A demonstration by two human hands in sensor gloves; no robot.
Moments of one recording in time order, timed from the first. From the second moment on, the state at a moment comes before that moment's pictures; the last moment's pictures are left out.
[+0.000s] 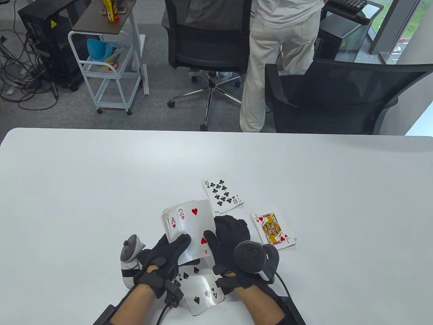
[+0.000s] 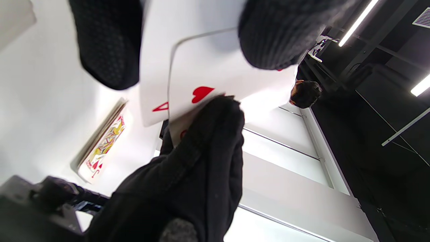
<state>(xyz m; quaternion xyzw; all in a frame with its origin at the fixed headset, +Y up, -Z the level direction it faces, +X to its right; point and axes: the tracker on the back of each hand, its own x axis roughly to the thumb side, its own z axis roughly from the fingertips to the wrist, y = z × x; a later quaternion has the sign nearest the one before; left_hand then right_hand) -0.181 -0.780 -0.269 -0.18 -0.07 0.81 0.56 0.060 -0.709 -0.269 0.15 -0.16 0.90 0.37</state>
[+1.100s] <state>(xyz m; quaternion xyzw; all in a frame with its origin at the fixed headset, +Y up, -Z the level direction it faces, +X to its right) -0.177 -0.781 -0.268 -0.19 -0.07 0.80 0.56 0.157 -0.695 -0.291 0.00 -0.22 0.90 0.38</state>
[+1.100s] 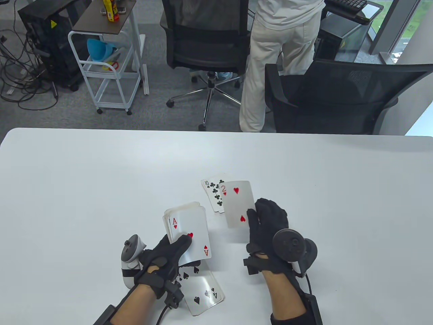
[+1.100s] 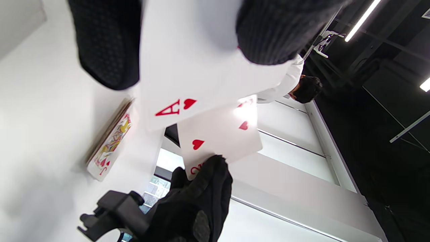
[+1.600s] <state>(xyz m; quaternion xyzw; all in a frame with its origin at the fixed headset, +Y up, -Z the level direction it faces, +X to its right) -0.174 -0.783 -0.268 -0.20 -0.07 0.79 0.57 0.218 -0.723 -0.314 -0.11 -0.03 0.95 0.30</state>
